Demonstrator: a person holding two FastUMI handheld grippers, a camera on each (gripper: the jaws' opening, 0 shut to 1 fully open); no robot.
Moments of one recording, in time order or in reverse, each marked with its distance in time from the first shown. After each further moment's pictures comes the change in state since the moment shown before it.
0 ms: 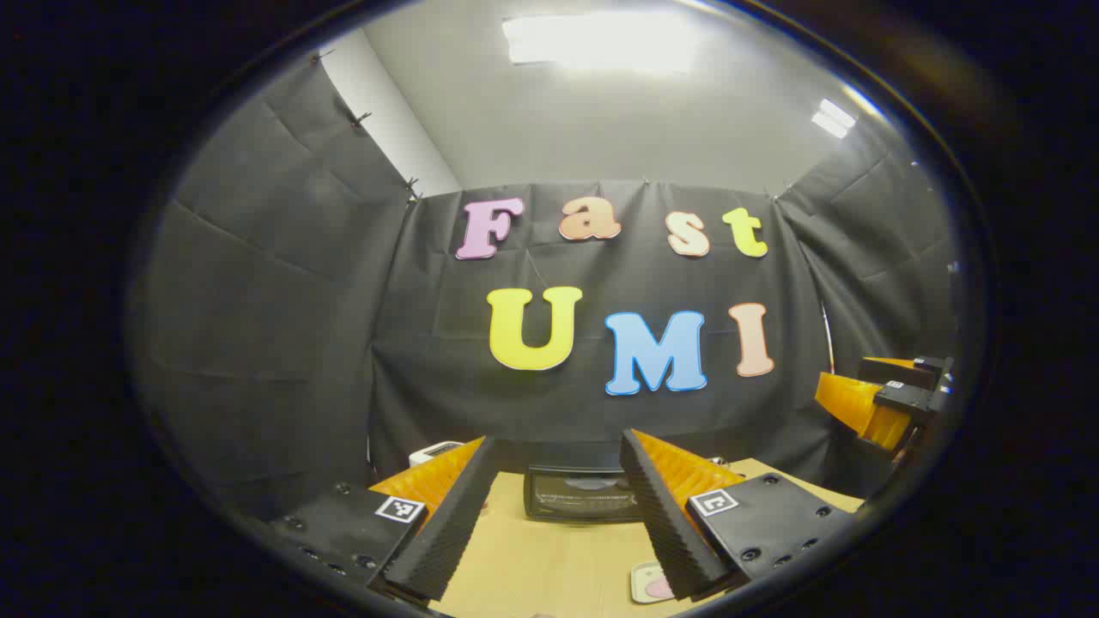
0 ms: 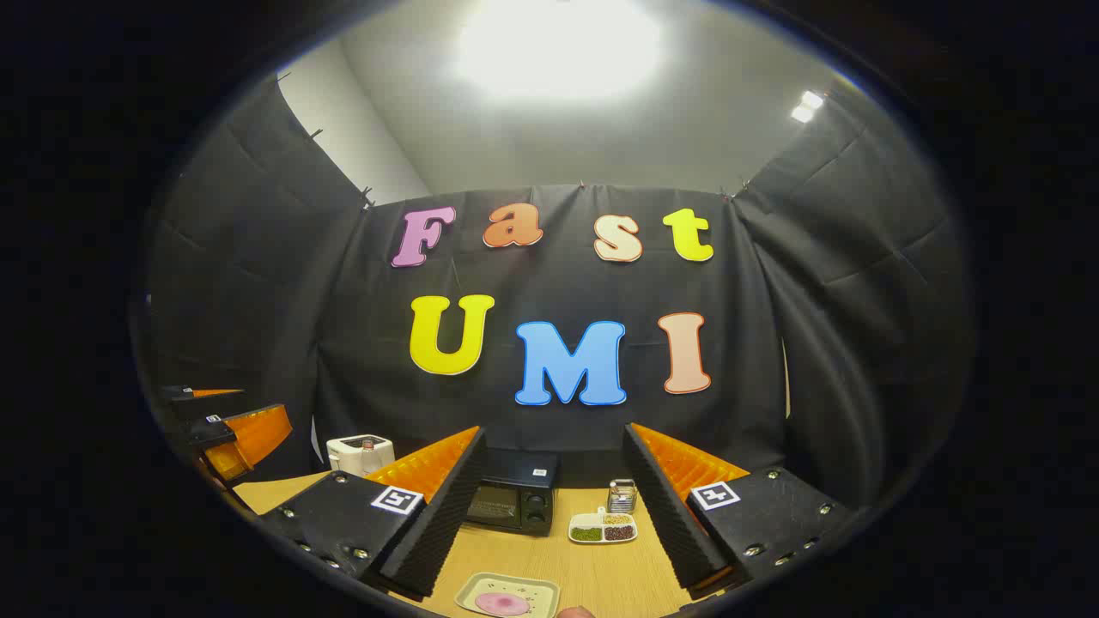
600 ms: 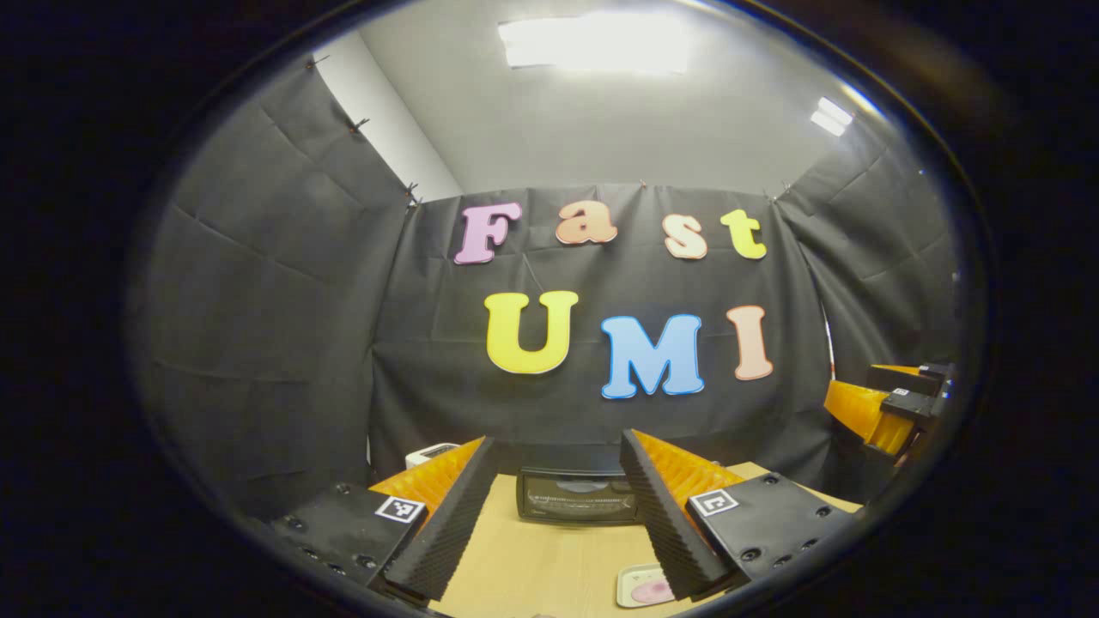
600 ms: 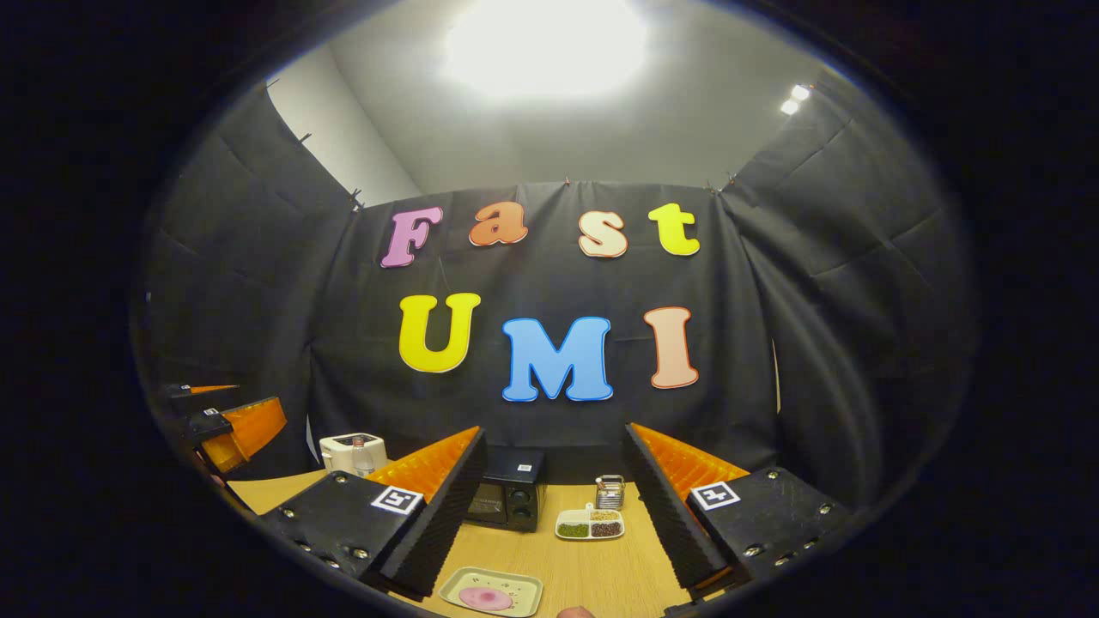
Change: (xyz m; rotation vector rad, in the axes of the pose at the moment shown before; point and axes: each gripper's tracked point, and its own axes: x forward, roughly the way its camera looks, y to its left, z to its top) left arm -0.001 -0.033 0.003 0.010 -0.008 0.012; right arm -0.005 -0.039 -0.010 0.026 0.010 -0.016
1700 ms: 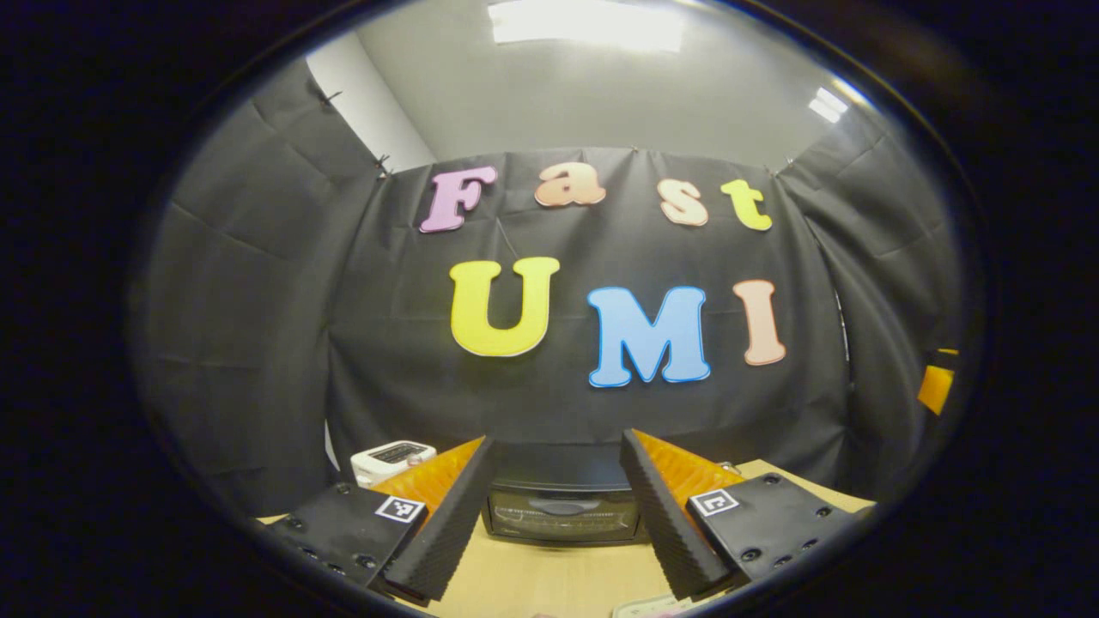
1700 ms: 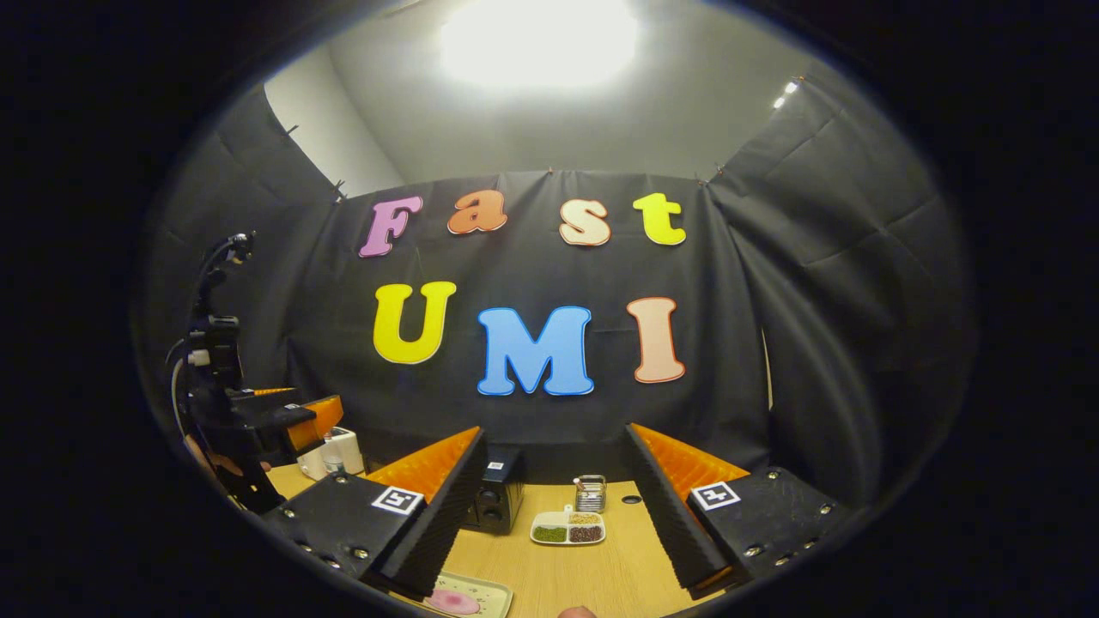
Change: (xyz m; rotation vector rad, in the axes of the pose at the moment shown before) left arm 0.189 -0.032 -0.077 -0.004 0.064 -0.067; right arm 0.047 -0.037 -0.035 -0.015 0.018 -0.064
